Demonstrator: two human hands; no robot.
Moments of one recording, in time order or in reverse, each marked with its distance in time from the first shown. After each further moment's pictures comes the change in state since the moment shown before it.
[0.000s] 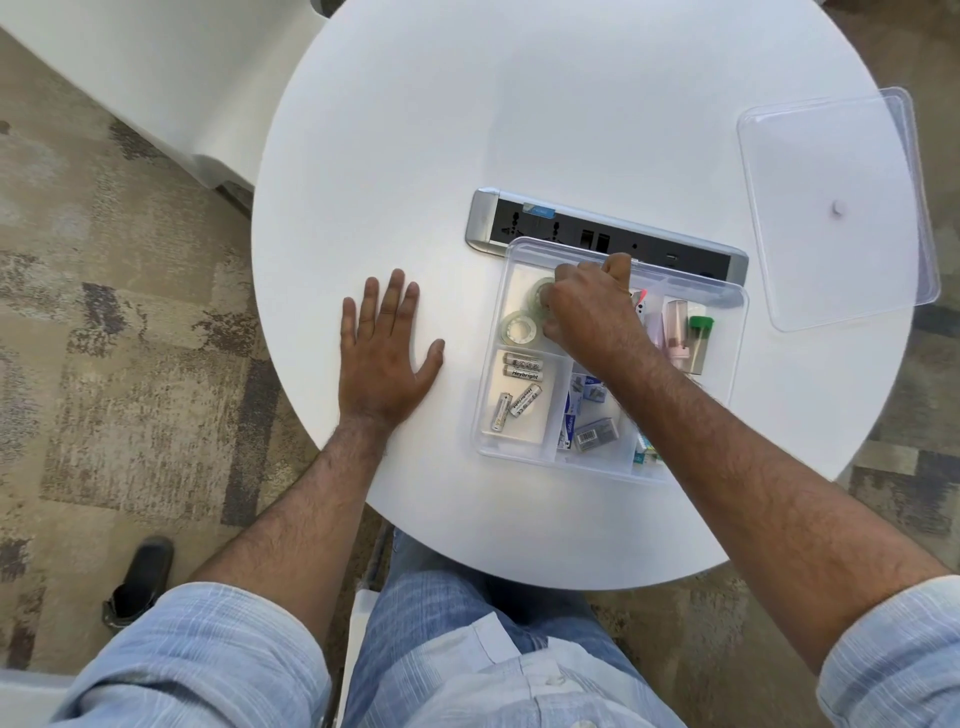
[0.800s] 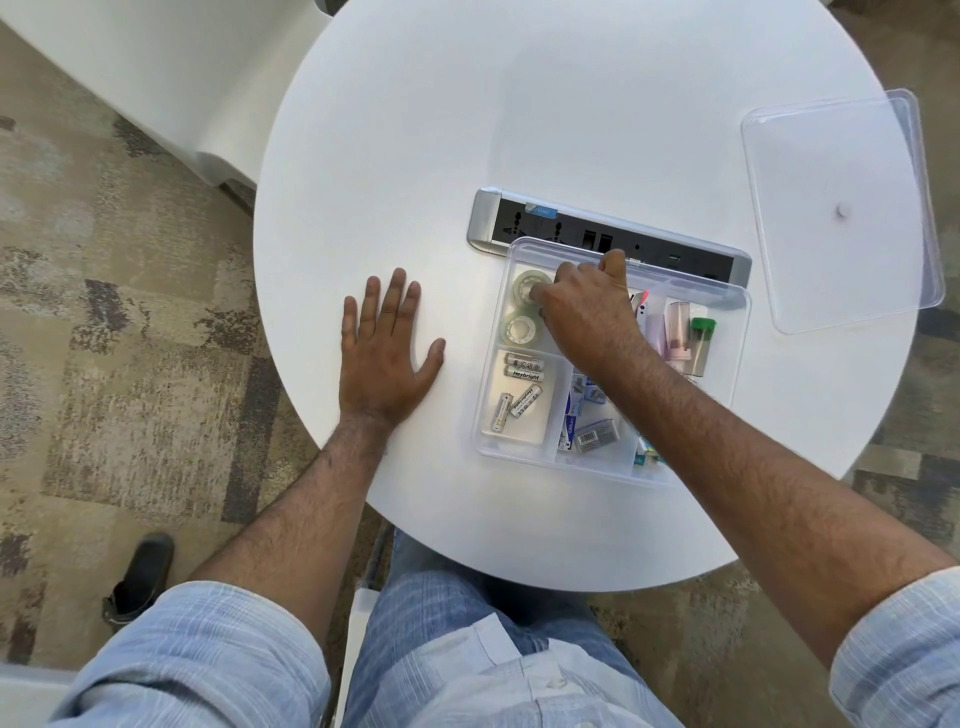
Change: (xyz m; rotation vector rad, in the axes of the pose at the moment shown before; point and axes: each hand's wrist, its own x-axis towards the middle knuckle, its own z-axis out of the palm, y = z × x) left_hand 0.000 -0.001 0.000 -0.006 -0.013 -0.004; right_hand 0.004 -0.003 0.010 -0.087 0.075 -0.038
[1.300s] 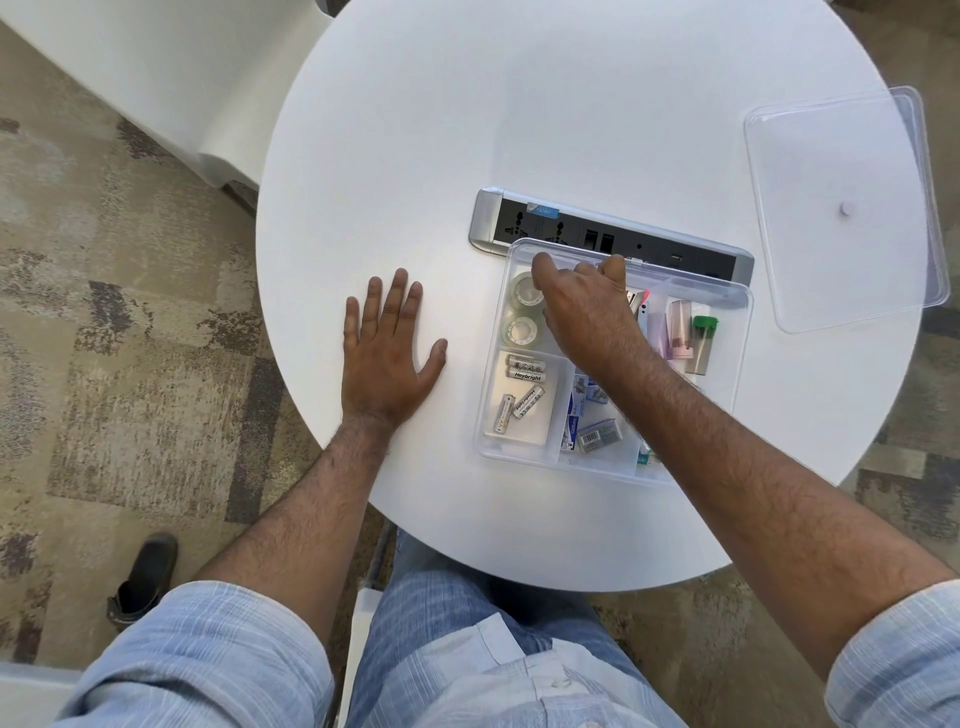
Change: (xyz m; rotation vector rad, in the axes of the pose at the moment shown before) left_hand 0.001 0.002 -0.004 -0.008 -0.008 -0.003; right_hand 0.000 -0.002 0.003 0.150 0.092 0.021
